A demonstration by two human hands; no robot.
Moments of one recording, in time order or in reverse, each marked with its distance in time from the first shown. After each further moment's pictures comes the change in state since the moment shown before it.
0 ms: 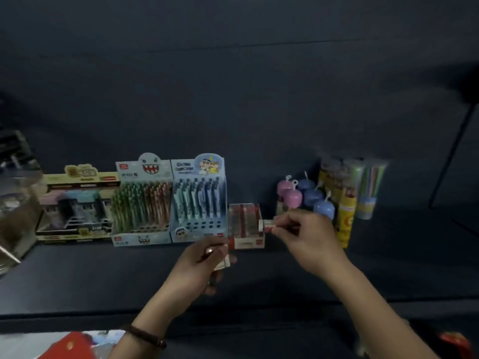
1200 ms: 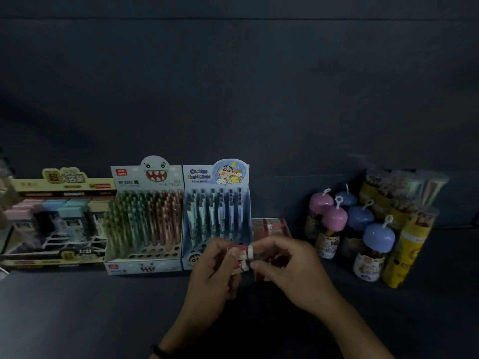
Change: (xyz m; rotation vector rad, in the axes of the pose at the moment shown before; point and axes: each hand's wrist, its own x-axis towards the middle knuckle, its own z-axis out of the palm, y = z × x) left_hand 0.093 -0.038 -0.034 -0.243 0.067 0.349; right_hand 0.051 -0.007 0.110 0.224 -0.151 0.005
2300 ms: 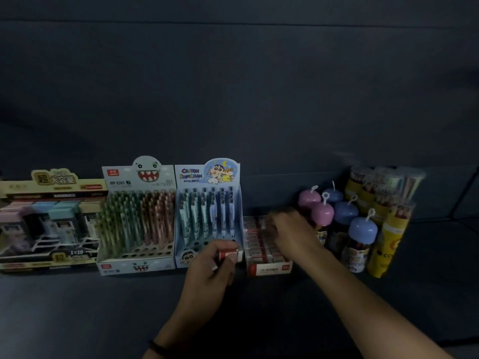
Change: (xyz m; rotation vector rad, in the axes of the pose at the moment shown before) left_hand -0.001 -0.007 -0.002 0.292 0.008 0.029; right_hand 0.069 0.041 -0.025 -0.911 -0.005 0.005
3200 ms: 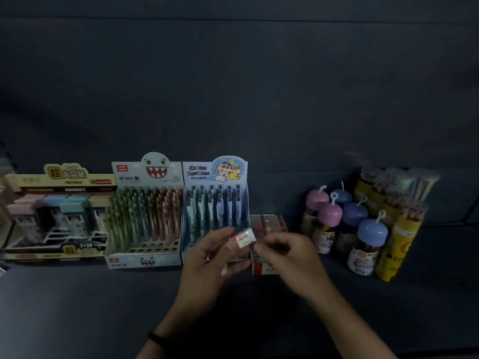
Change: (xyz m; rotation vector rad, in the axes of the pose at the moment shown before) left_hand 0.003 0.012 0.000 -0.555 0.107 -0.190; right_hand -0.073 -0.053 -0.029 0.983 -0.027 0.199
